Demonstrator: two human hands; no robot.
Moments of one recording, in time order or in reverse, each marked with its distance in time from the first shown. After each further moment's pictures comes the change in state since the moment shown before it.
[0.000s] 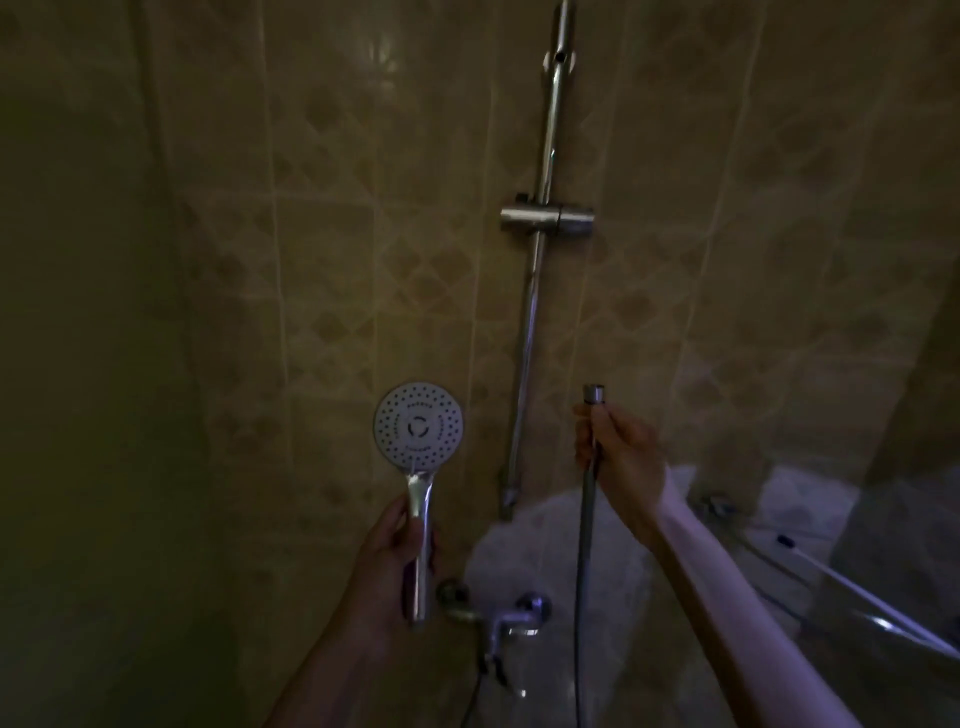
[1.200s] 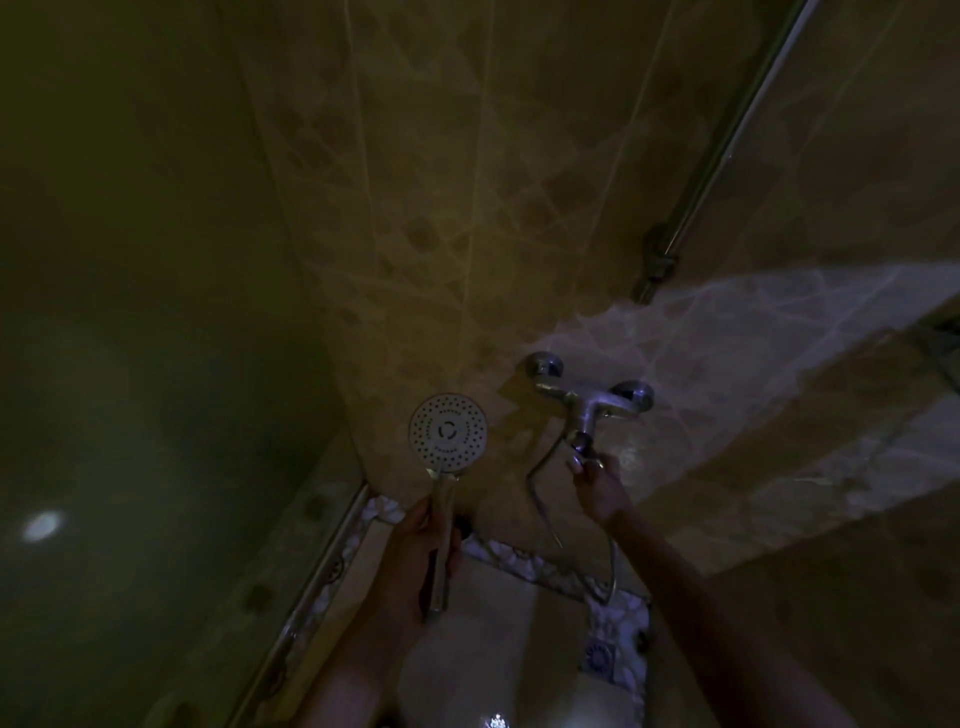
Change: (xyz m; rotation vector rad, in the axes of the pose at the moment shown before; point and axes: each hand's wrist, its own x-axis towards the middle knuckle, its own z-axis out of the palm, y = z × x) left_hand -0.104 -0.151 -0.135 0.042 0.370 -0.559; right_hand -0.147 0.318 0.077 -0.884 -0.377 0.711
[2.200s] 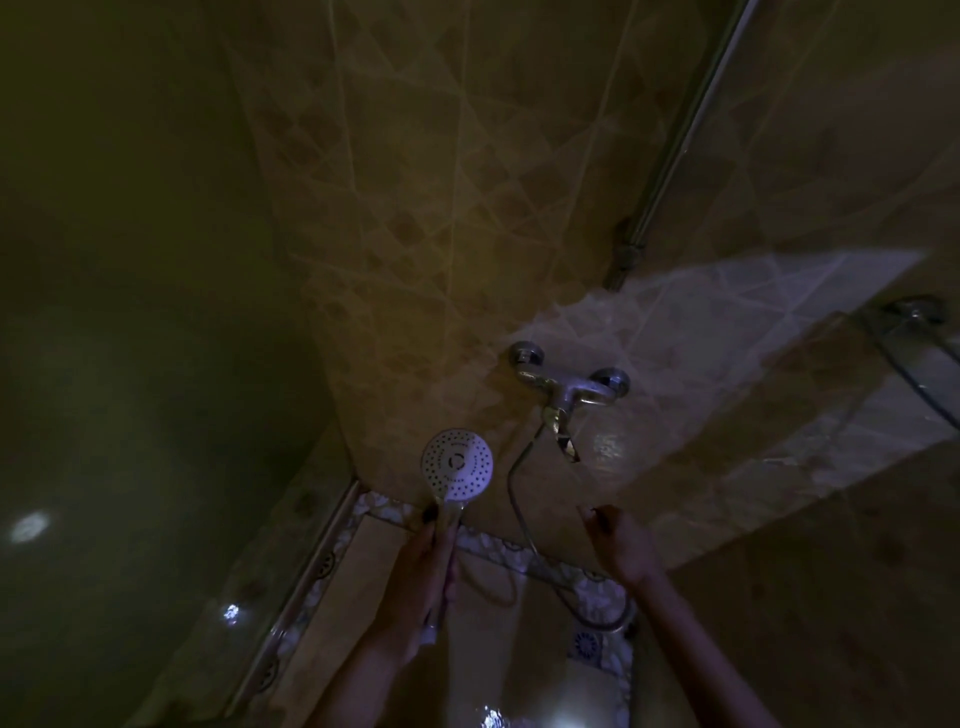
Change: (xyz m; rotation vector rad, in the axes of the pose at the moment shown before) left_hand -0.019 -0.051 0.005 0.215 -0.001 -0.063; right_hand -0.094 0.047 -0.019 -0.041 -0.008 0.016
